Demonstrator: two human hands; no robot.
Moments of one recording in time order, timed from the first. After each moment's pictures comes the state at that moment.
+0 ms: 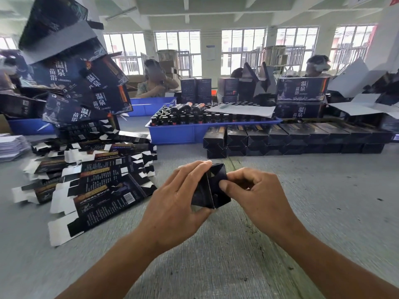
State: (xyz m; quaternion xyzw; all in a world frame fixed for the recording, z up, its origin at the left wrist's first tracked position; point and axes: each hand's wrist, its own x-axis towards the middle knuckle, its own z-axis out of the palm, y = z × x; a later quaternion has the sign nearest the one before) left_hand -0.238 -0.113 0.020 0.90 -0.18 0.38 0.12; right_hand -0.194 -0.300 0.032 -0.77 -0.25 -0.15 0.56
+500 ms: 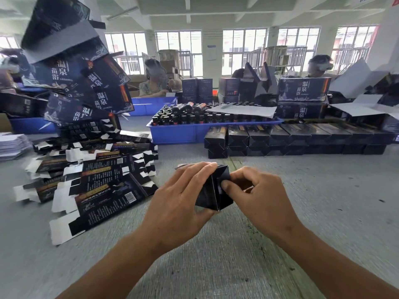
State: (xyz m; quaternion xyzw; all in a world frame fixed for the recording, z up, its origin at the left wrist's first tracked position) left_hand -0.237 -0.114 0.022 0.89 -0.20 0.39 0.08; right_hand -0.194 -0.301 0.033 -0.83 -0.25 -0.22 0.45
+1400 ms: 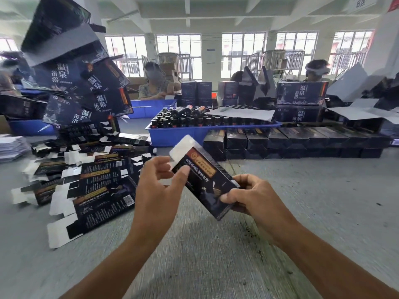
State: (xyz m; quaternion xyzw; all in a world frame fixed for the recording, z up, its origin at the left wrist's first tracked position) left_hand -0.232 -0.110 0.032 0.77 0.06 0.35 0.53; right_hand -0.173 -0.302 0.021 -0.71 -0.14 0.07 0.69
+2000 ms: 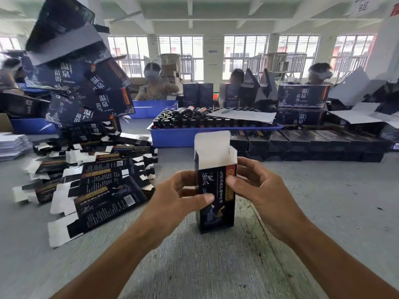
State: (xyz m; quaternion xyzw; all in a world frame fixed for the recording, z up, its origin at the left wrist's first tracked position) left_hand -0.234 -0.109 0.030 0.75 -0.04 0.10 0.65; right_hand -0.173 -0.314 0.030 -0.68 -0.24 0.00 0.70
